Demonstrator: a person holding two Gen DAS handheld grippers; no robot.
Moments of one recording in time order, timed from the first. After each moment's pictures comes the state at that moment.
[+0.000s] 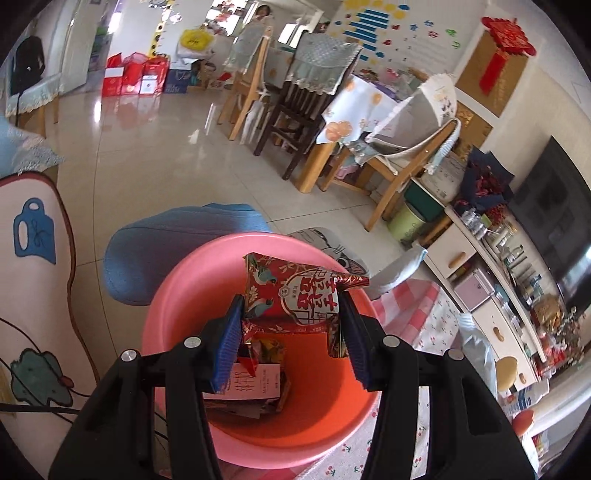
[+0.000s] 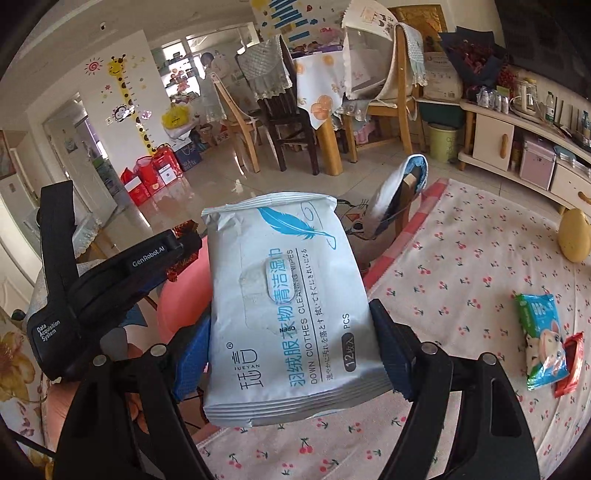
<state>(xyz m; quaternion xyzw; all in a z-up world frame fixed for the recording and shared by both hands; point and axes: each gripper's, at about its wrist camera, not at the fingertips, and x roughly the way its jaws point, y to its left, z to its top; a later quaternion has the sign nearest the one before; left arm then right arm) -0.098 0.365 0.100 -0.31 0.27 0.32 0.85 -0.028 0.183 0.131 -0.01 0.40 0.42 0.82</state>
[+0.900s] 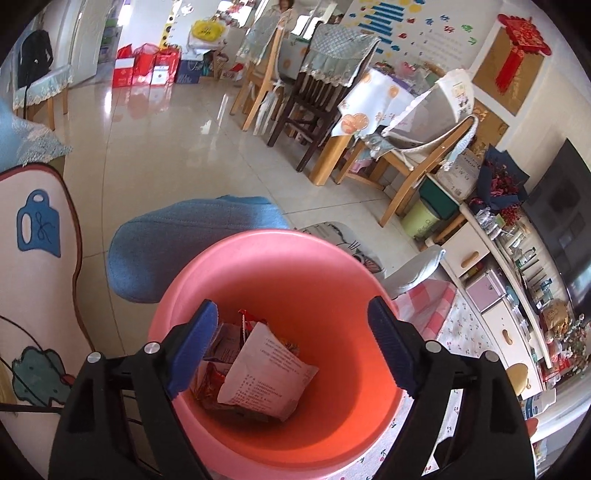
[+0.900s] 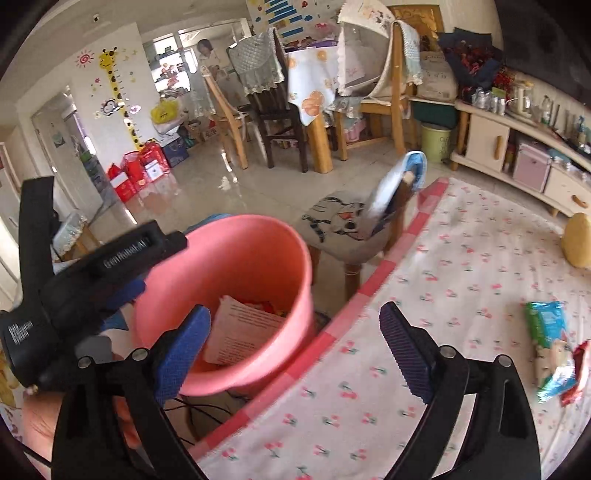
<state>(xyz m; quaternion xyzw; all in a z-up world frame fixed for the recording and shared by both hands) -0.091 0.379 0.090 -0.31 0.28 0.33 0.85 -0.025 0.183 0.111 -0.04 0.39 0.37 0.84</state>
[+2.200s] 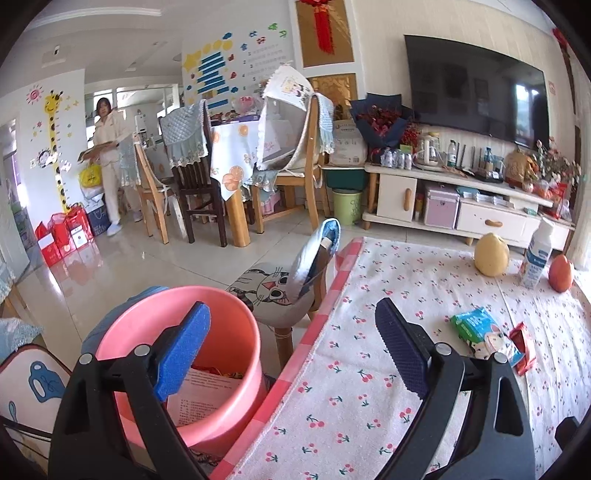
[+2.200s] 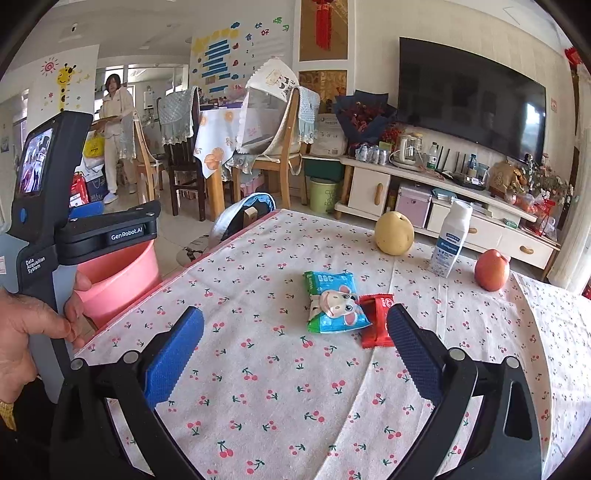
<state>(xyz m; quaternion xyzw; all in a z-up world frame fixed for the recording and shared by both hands) -0.053 0.186 0.118 0.01 0.26 0.21 0.94 -0.088 -0.032 0.110 -0.06 0.27 0.22 0.94</state>
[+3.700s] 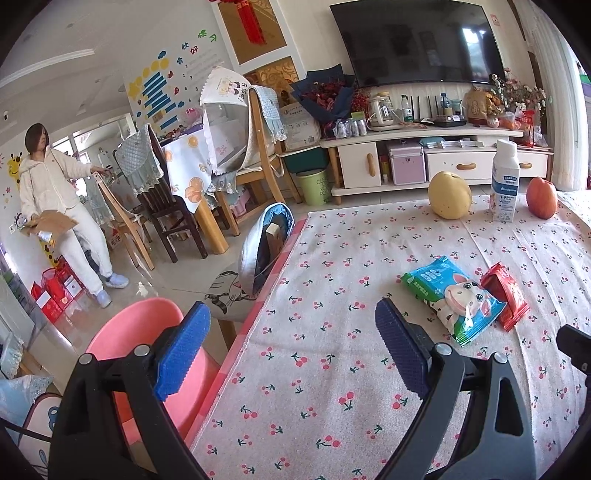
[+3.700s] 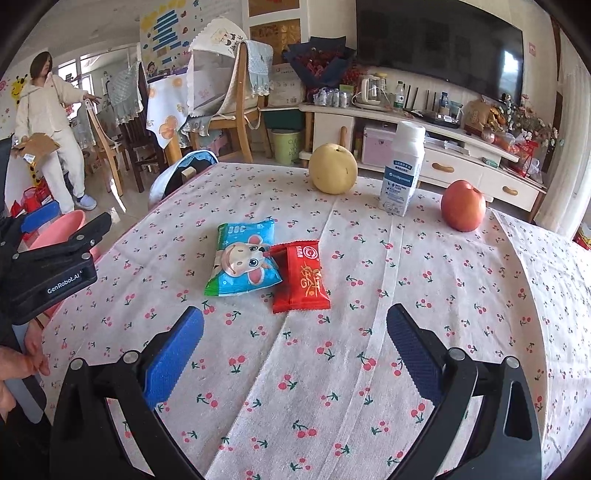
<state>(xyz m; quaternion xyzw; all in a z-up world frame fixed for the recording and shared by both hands) -0.025 0.100 0.091 0.12 0.30 0.17 0.93 -0.018 -0.102 0.071 -0.03 0.38 0.16 0.91</state>
